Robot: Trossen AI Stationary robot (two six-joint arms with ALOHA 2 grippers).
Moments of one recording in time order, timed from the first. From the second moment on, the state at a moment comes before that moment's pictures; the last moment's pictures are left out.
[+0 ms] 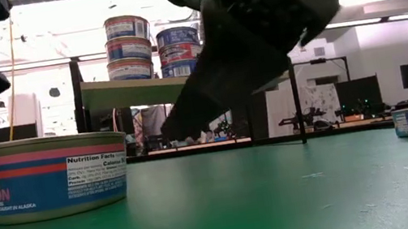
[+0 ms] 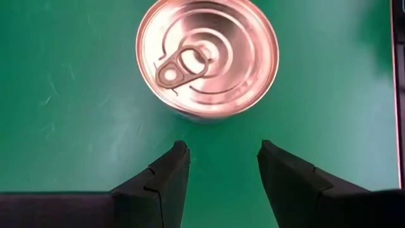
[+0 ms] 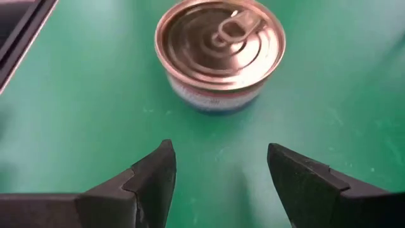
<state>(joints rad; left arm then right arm) -0.78 1.54 0.87 -0.35 -0.40 -0.87 0.42 2.02 1.22 0.06 0.26 0.23</state>
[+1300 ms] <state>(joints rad) -0.67 1.77 0.87 0.03 -0.58 -0.62 0.41 2.00 1.22 -0.02 0.26 0.30</state>
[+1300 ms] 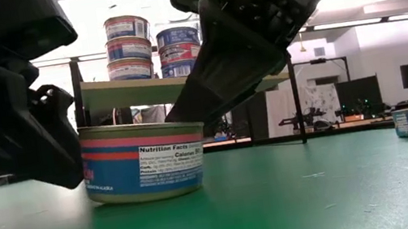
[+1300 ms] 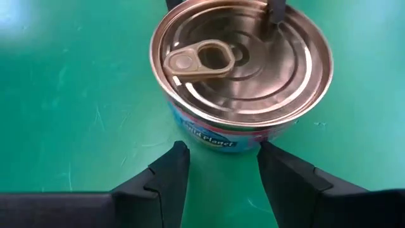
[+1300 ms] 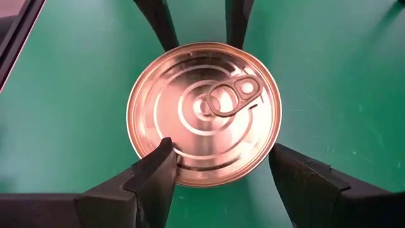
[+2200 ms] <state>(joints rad) -0.66 1.77 0.87 0.25 -0.64 -0.40 0.43 2.01 1.22 -0.15 0.28 0.30</state>
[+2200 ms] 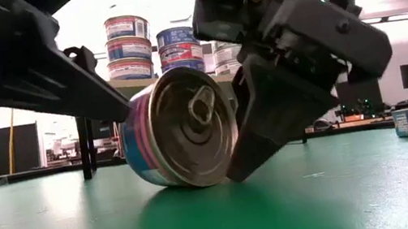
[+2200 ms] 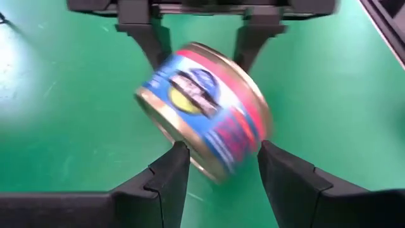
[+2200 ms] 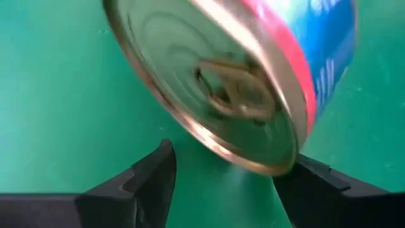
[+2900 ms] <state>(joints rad) -0.63 1.77 0.87 0.24 -0.52 -0.49 0.43 1.98 1.22 -0.16 0.34 0.28</state>
